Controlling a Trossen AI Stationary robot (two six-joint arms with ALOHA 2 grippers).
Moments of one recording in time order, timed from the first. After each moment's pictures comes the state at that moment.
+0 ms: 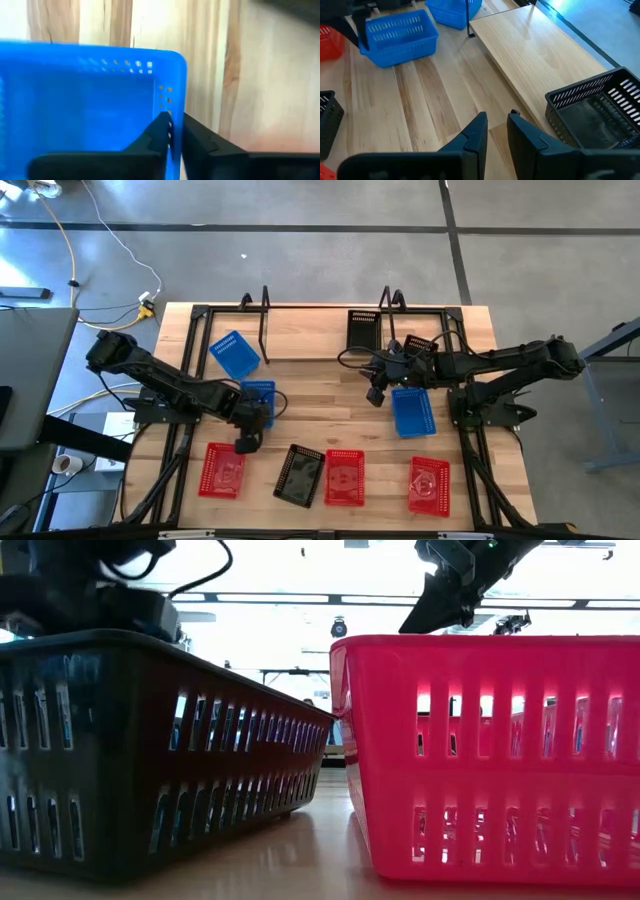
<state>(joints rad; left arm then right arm) -0.20 1.35 0.71 -0.61 -0.04 -0.38 0.05 1.21 0.87 -0.33 0.38 0.26</state>
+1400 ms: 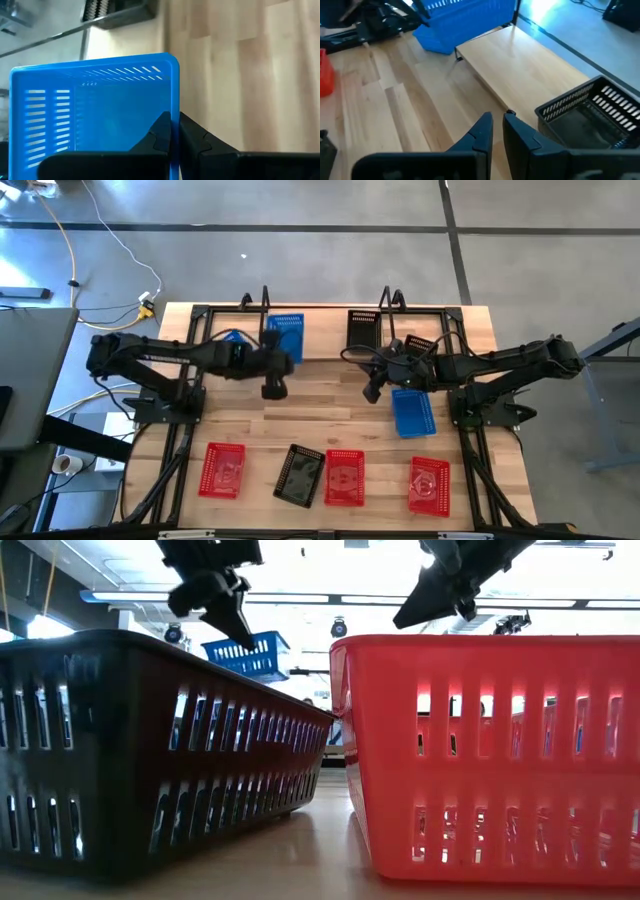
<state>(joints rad) 0.16 1.34 1.05 -0.64 -0.43 0.28 0.08 1.21 0.87 -0.26 0.51 0.34</state>
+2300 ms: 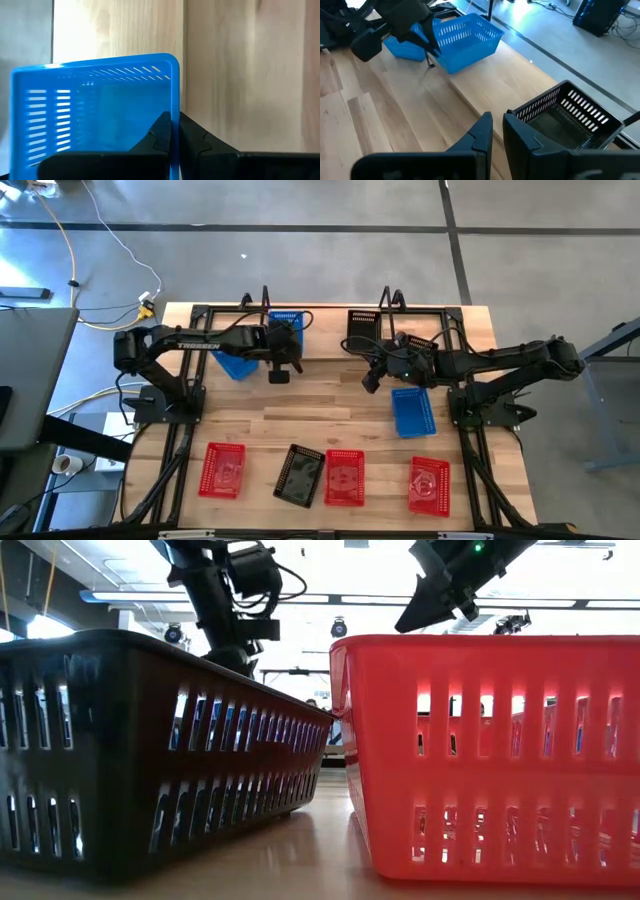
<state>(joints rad) 0.41 1.55 1.05 -0.58 -0.27 0.40 0.02 1.21 0.87 -0.26 0.58 0.31</state>
